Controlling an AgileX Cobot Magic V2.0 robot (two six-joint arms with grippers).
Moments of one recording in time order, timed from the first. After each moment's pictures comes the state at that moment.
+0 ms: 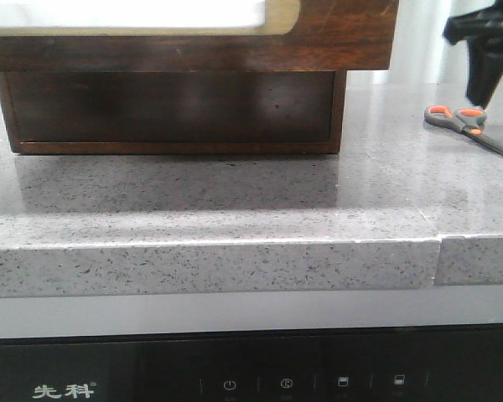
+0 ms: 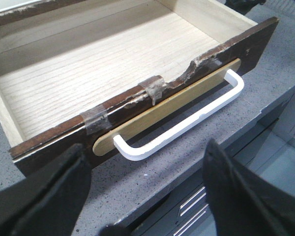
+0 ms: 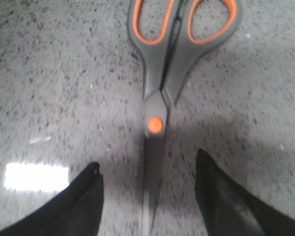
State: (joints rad) left arm -0.50 0.66 -0.95 -0.14 0.85 0.18; right arm 0.02 1.84 -1.61 0.00 0.92 -0.02
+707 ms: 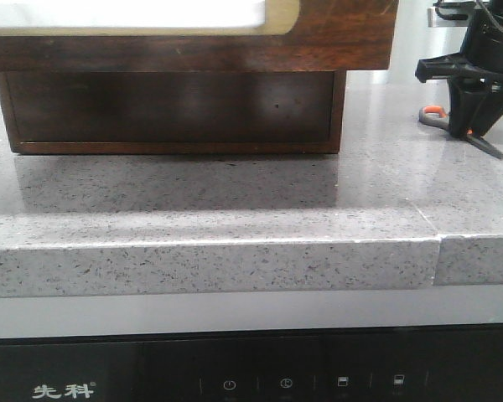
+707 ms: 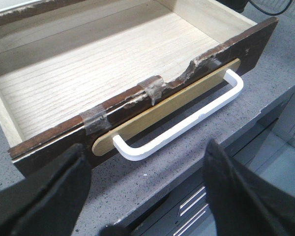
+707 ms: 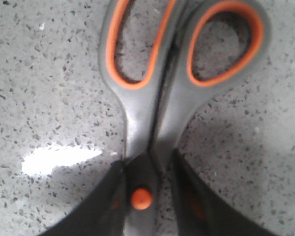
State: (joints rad) left arm -0.50 0.66 -0.95 -0.14 0.85 0.18; right arm 0.01 2.06 -1.81 0.04 1.01 -0.02
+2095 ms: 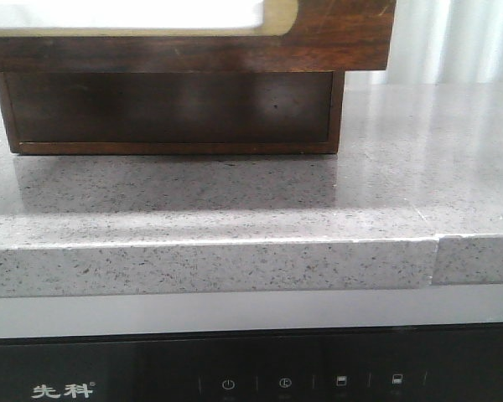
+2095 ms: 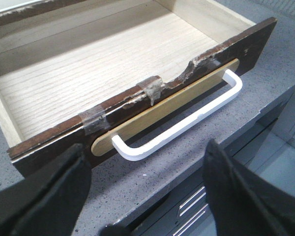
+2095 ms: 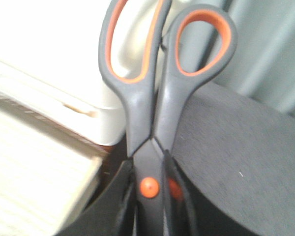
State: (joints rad) left arm -0.50 0.66 -0.95 -0.14 0.85 0.17; right arm 0.31 1.34 -1.82 0.06 0.99 -0.22
